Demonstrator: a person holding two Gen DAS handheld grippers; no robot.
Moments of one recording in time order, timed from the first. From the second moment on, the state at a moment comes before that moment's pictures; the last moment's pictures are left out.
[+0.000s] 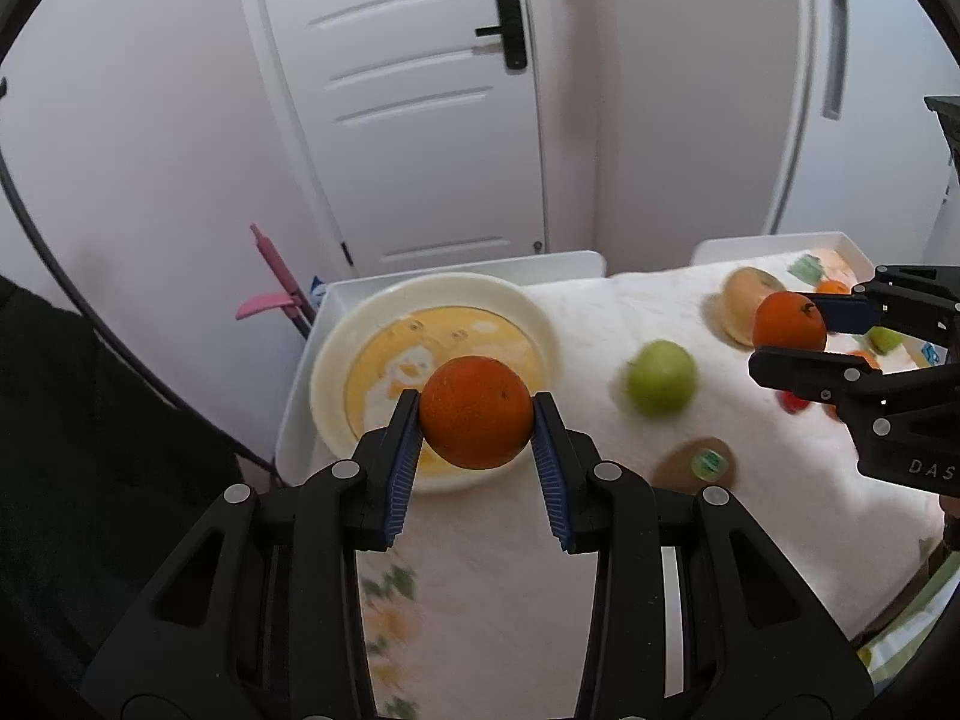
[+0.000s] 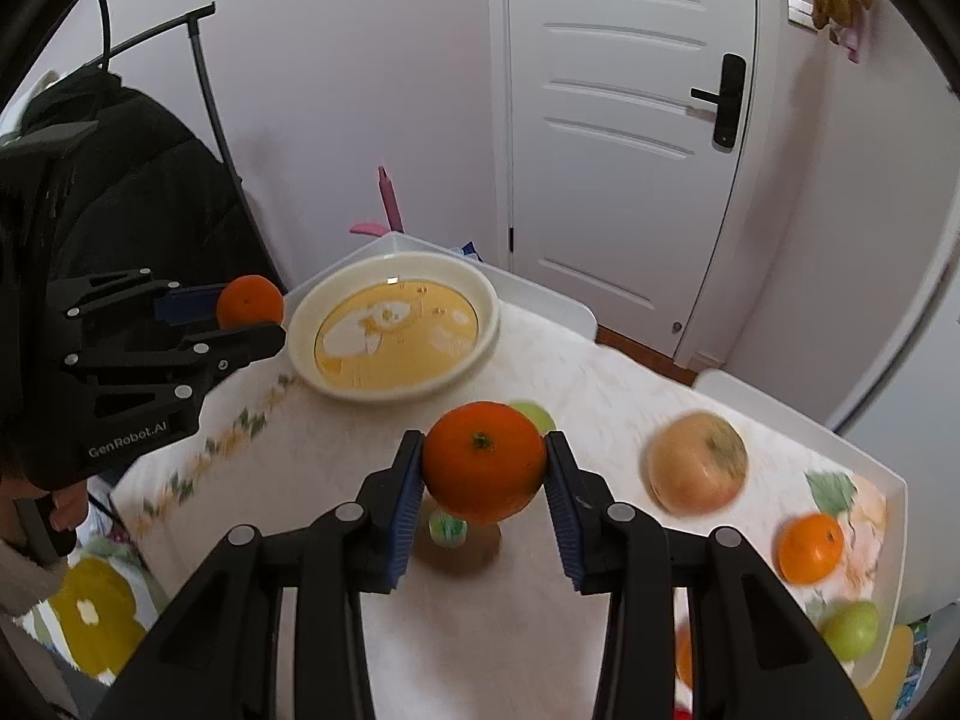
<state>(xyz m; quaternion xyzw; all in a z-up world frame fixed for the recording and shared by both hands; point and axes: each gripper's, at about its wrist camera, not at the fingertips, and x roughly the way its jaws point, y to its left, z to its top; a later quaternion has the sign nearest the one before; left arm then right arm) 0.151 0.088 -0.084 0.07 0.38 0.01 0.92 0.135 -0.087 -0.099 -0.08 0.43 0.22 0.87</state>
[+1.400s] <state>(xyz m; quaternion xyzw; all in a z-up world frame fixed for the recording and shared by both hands) 0.284 0.169 -0.164 0.06 0.37 -0.03 0.93 0.289 -0.029 -0.167 -0.04 0.49 0.16 0.86</state>
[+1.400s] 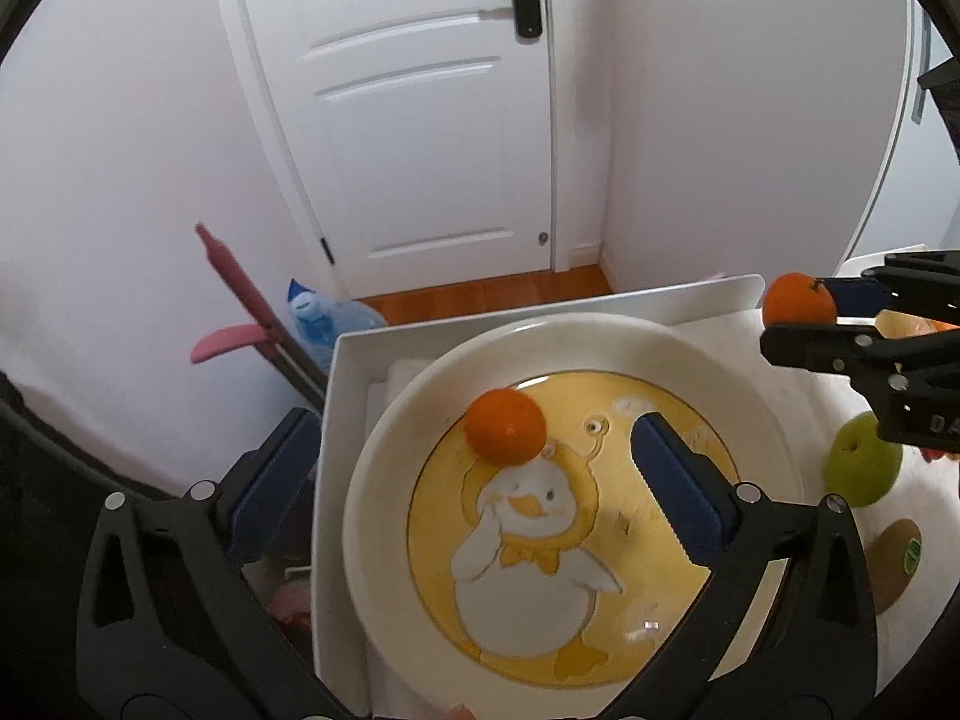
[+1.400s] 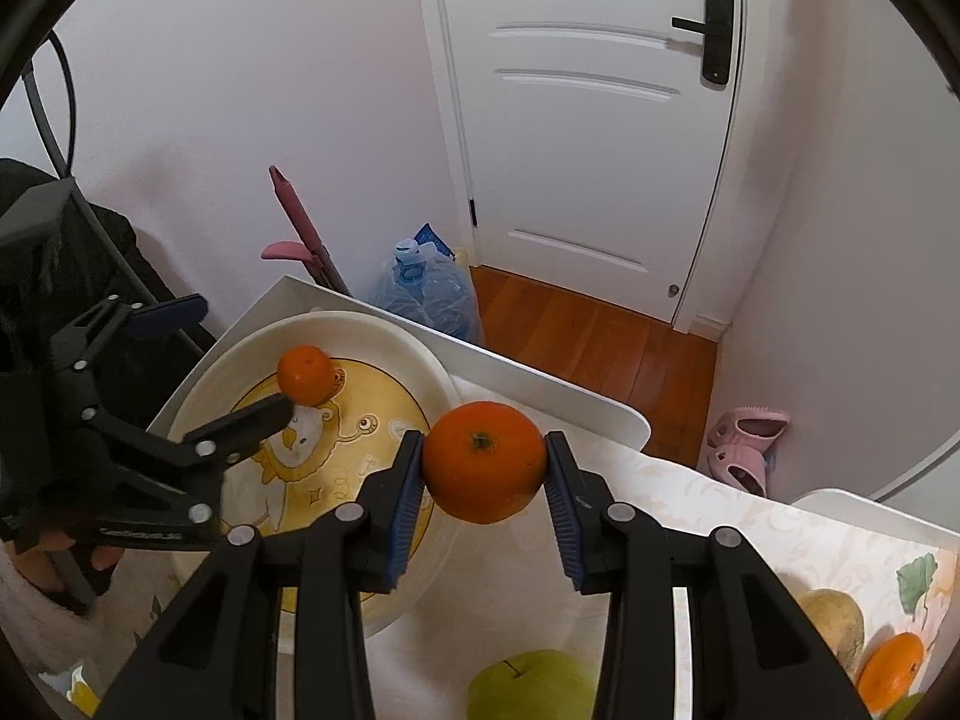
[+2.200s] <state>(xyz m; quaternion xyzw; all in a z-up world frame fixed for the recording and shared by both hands) 0.248 0.193 -0.175 0.00 0.41 0.01 0.91 0.315 0.039 -0.208 -0.11 0.50 0.27 0.81</state>
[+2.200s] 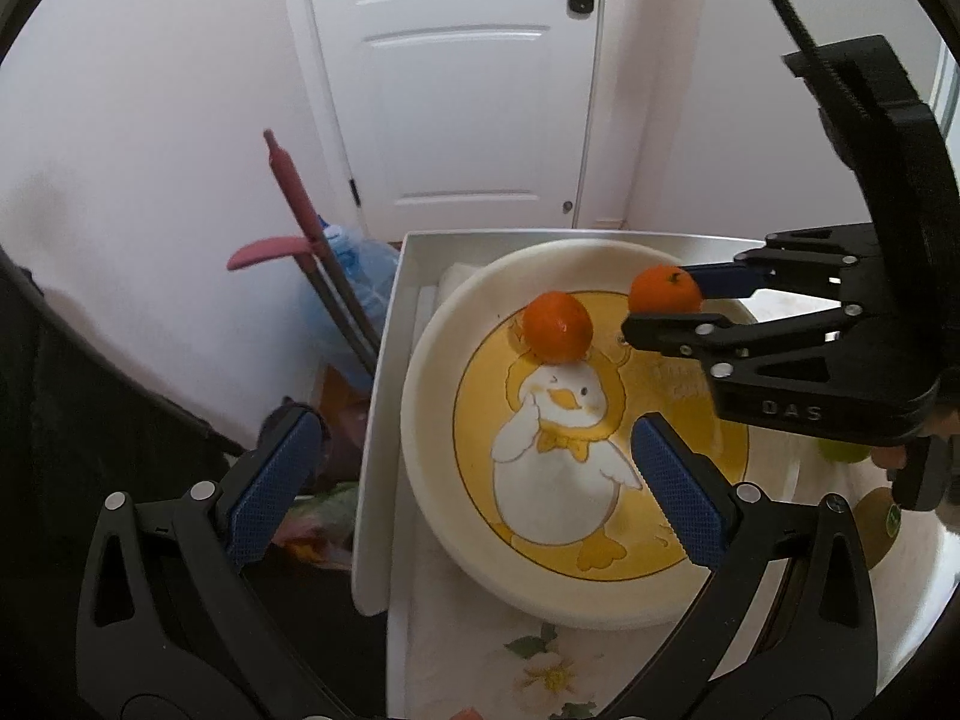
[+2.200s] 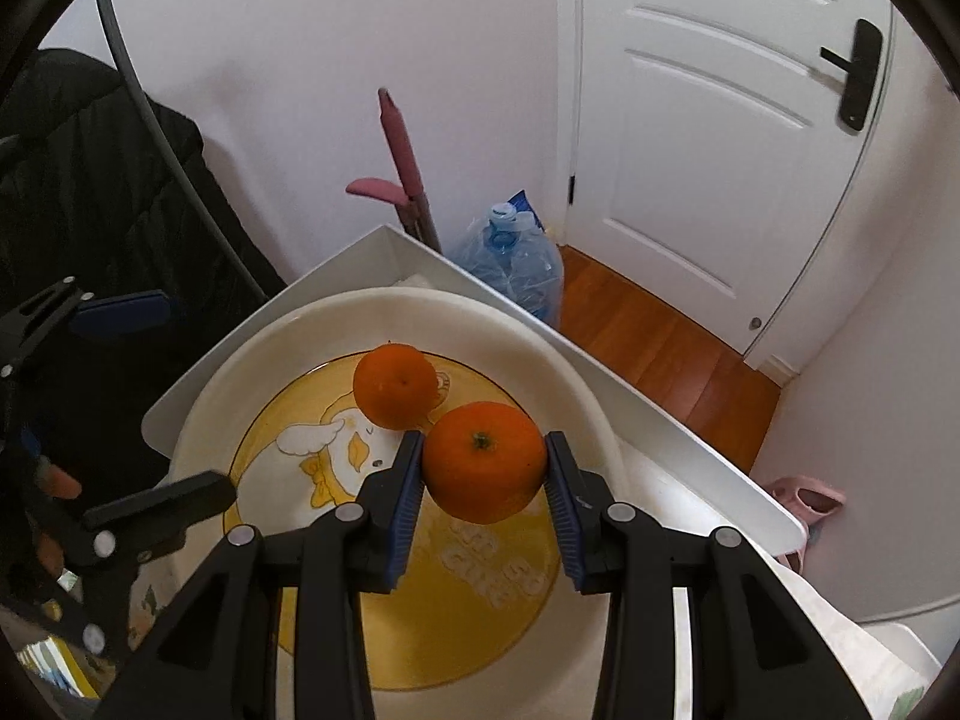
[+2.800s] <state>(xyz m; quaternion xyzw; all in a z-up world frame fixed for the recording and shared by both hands) 0.230 0.196 -0.165 0.00 0.41 0.02 0.91 0.299 0.038 -0.198 -0.13 0.50 0.27 0.82</state>
